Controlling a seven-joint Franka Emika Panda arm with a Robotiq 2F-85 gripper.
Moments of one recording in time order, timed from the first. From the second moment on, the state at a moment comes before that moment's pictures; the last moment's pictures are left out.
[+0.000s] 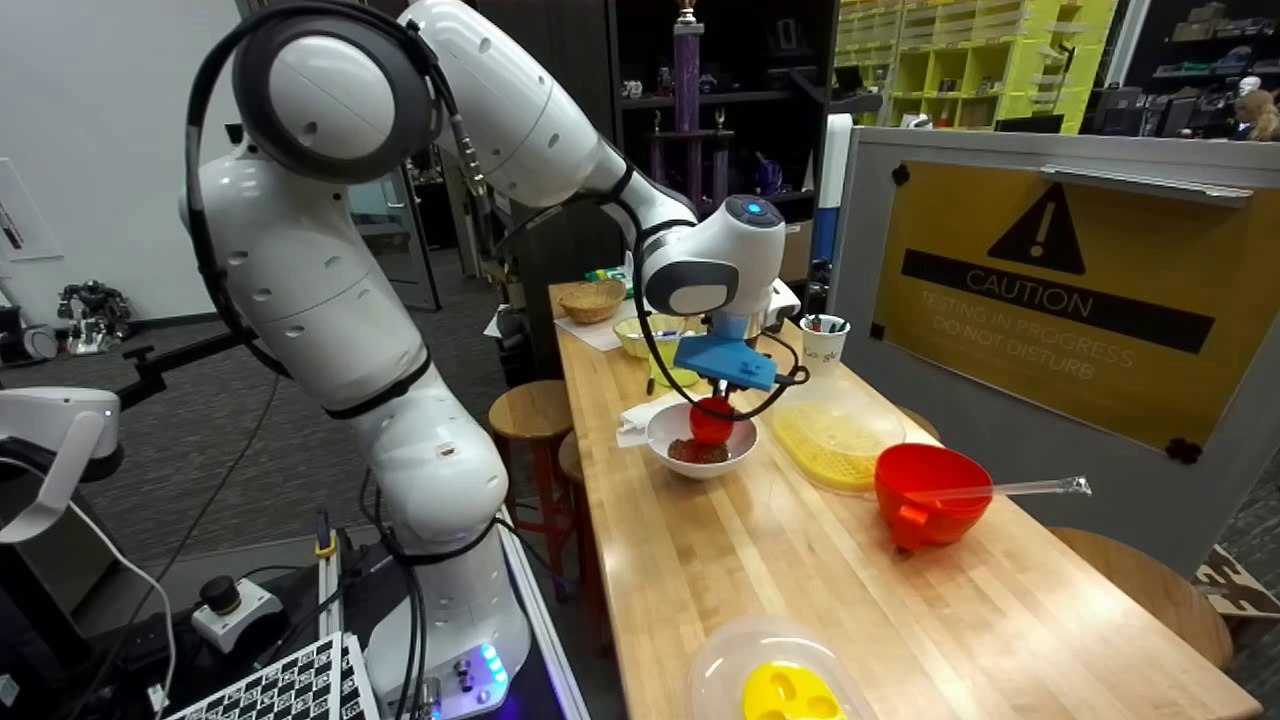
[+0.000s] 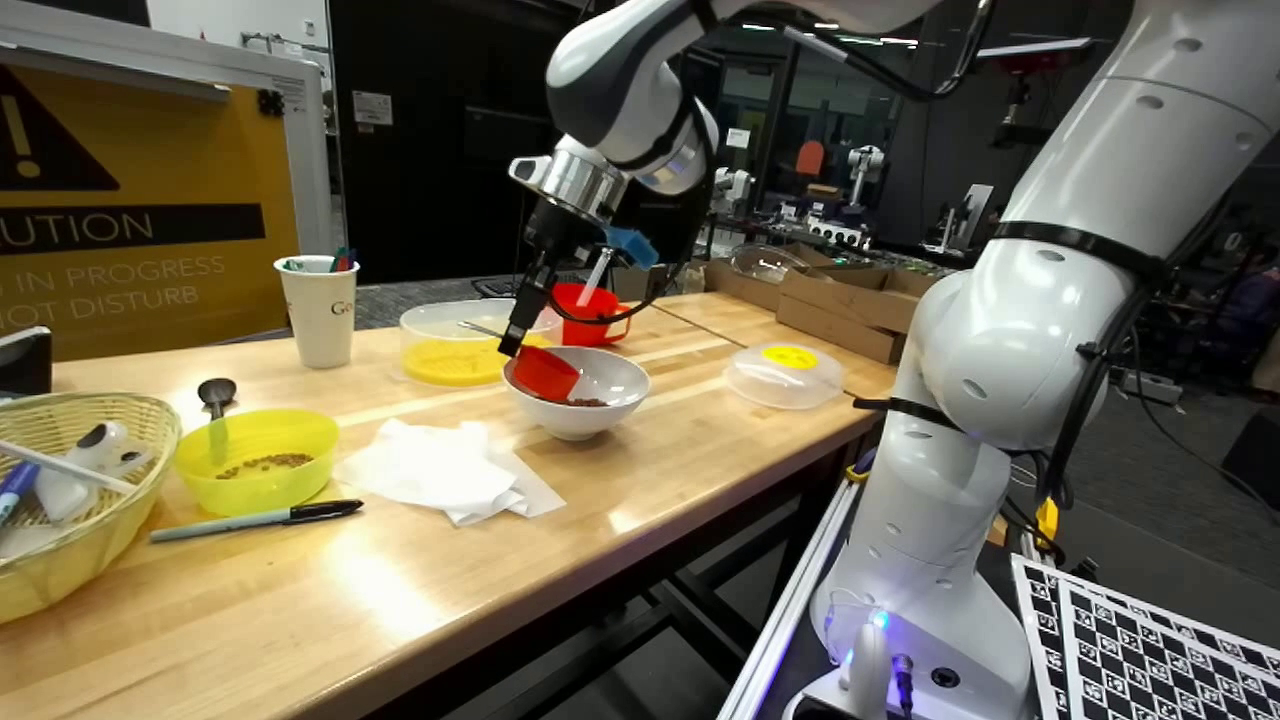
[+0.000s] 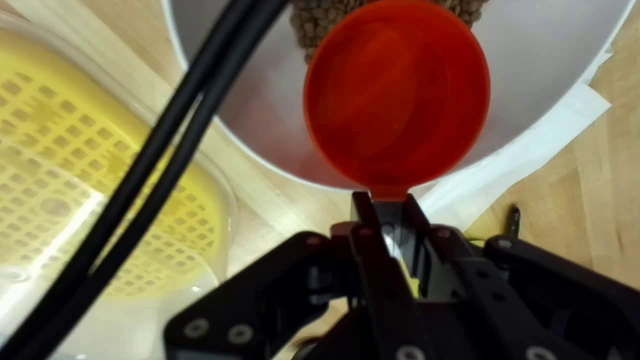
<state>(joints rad) 0.15 -0.27 -0.09 -2.59 0.51 2.45 -0.99</state>
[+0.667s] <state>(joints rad) 0.06 -0.16 -0.14 -2.53 0.52 2.45 -0.99</state>
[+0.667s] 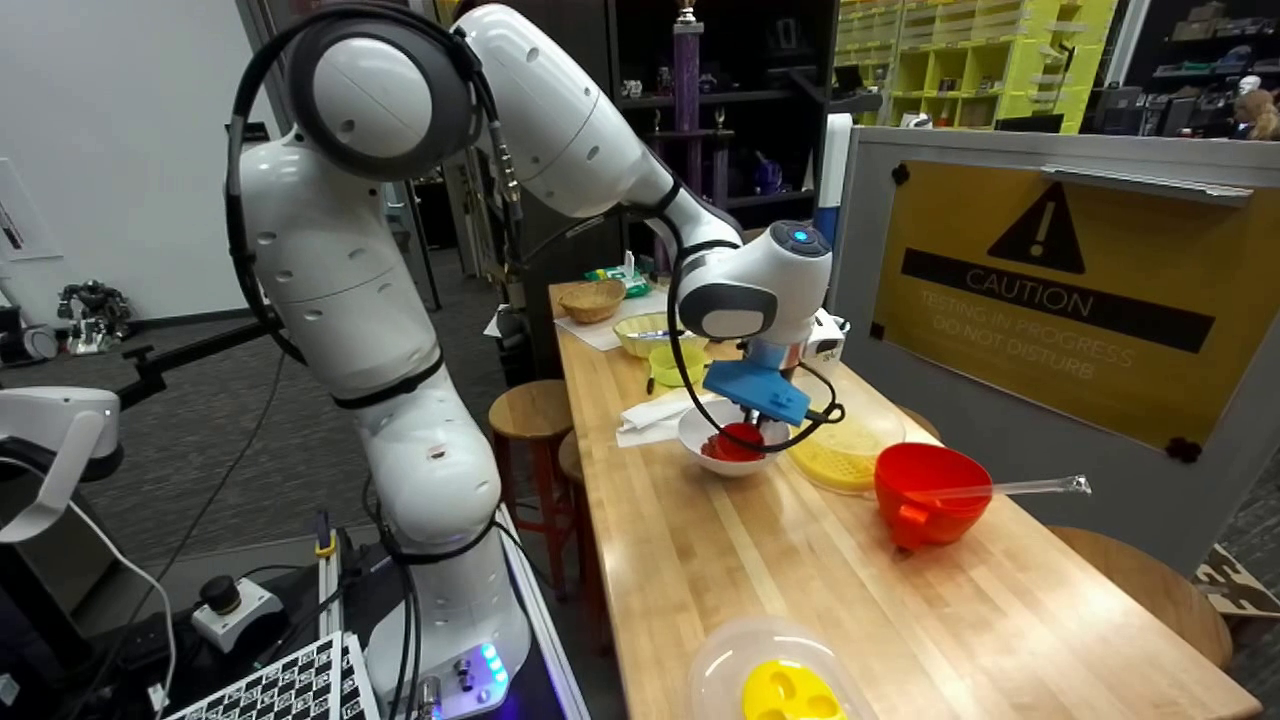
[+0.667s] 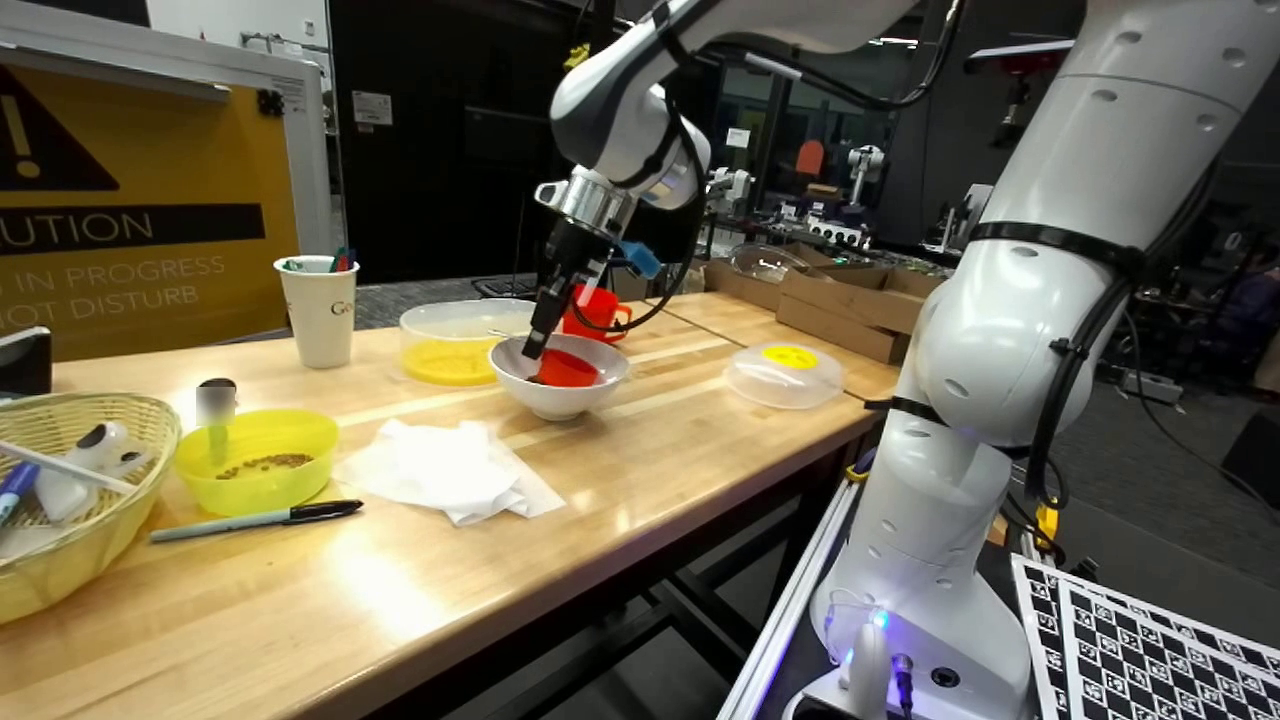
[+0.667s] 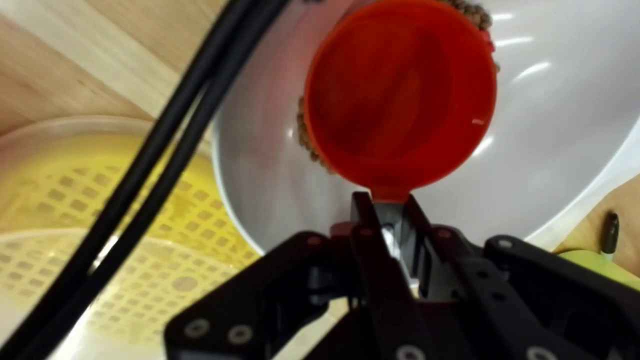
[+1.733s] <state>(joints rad) 0.08 -0.28 -0.09 -2.67 0.53 2.51 -0.98</state>
